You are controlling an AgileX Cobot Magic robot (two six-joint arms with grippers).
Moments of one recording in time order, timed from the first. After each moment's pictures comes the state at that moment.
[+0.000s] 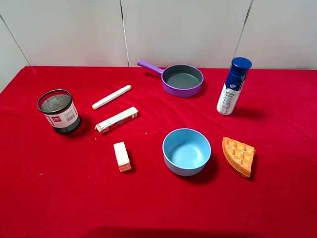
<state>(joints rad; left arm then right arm) -0.05 0.00 -0.49 -0.05 1.07 0.15 0.04 0.10 -0.51 0.02 1.03 -0.02</state>
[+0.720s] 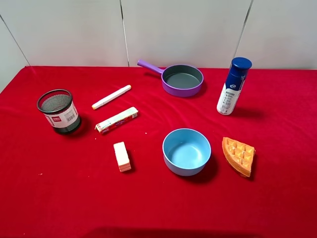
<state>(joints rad) -0.05 0.00 -0.49 -0.05 1.07 0.15 0.04 0.51 -0.70 0.03 1.03 -0.15</state>
